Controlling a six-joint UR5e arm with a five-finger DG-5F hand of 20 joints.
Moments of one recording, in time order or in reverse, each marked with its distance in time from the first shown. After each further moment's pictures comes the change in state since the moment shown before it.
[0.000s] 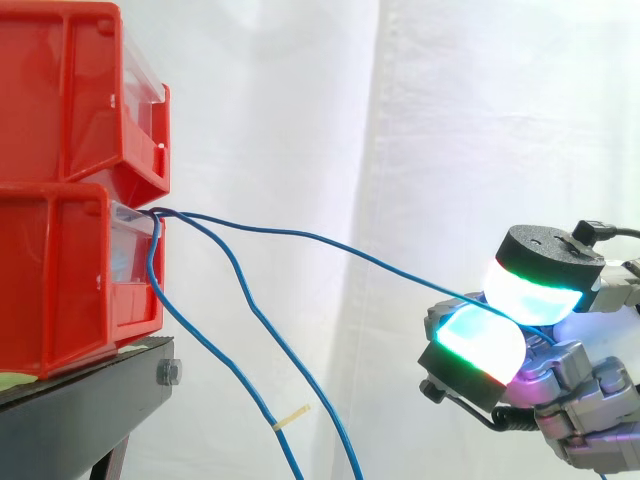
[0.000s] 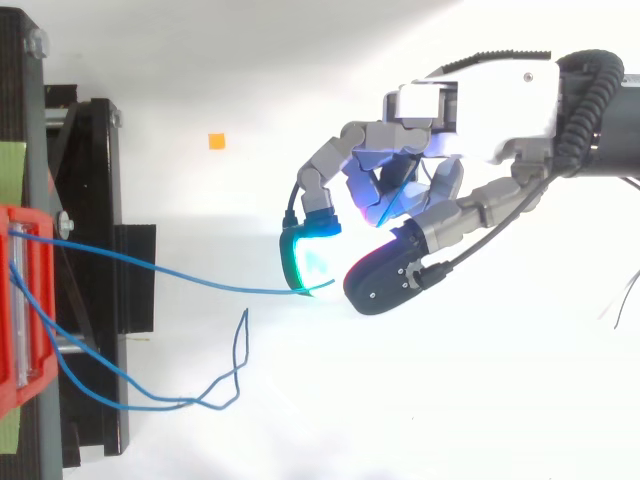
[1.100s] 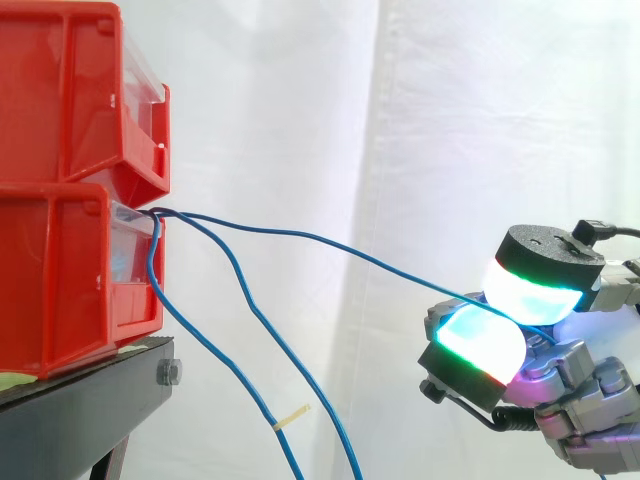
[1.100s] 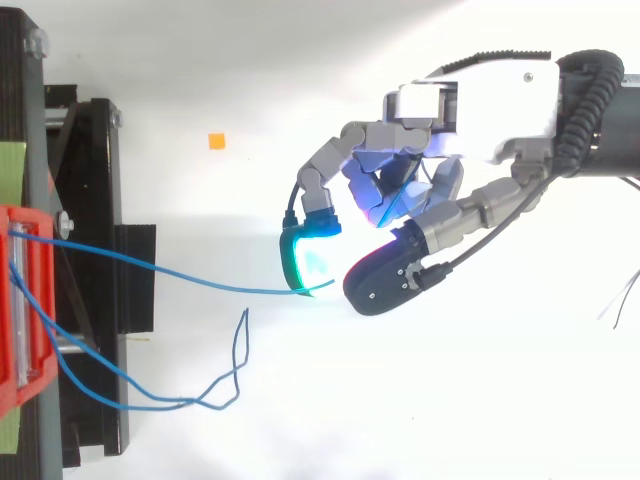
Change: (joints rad) arm 0.000 0.000 0.000 0.000 0.000 0.000
